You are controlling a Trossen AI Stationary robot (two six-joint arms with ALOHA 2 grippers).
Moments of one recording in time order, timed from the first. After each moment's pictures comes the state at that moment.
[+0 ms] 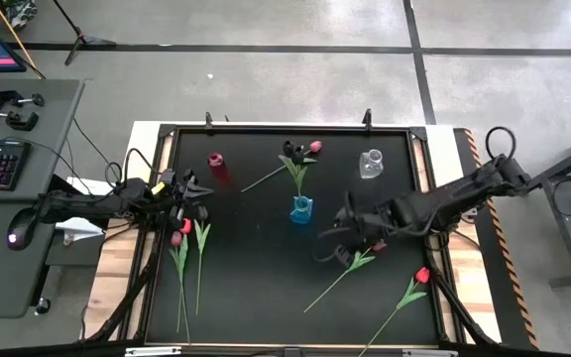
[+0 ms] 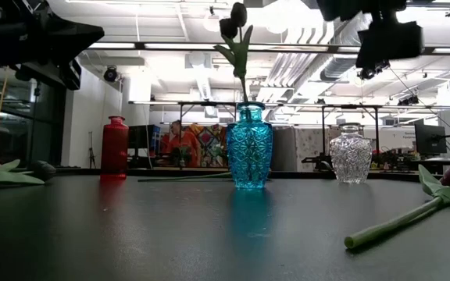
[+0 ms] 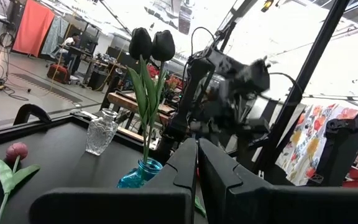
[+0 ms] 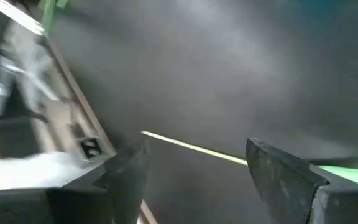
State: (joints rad) left arm 0.01 0.11 0.01 0.33 -0.09 -0.39; right arm 0.33 1.39 1.08 -0.63 -0.05 1.13
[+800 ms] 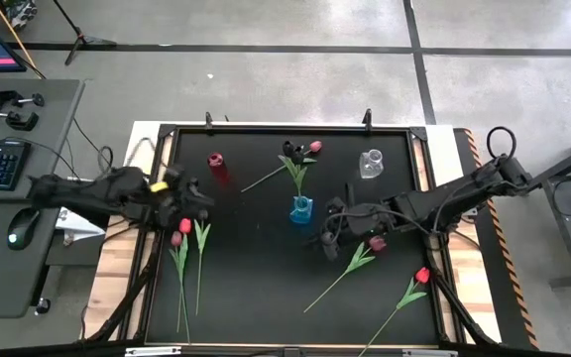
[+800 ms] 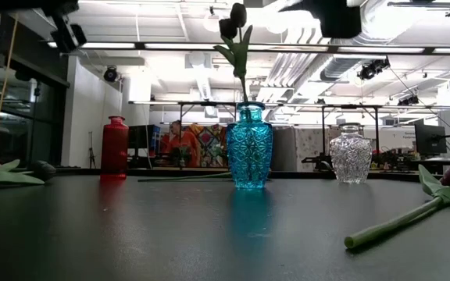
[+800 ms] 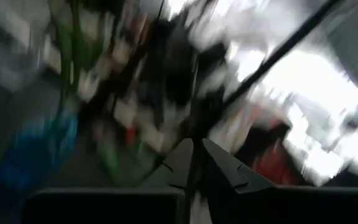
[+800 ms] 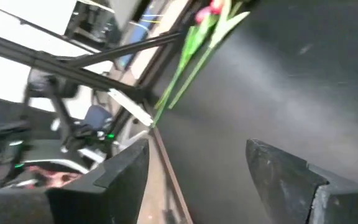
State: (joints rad) left arm -0.09 0.41 0.41 0.01 0.06 -0.78; right arm 0.32 1.37 1.05 -0.19 0.12 1.09
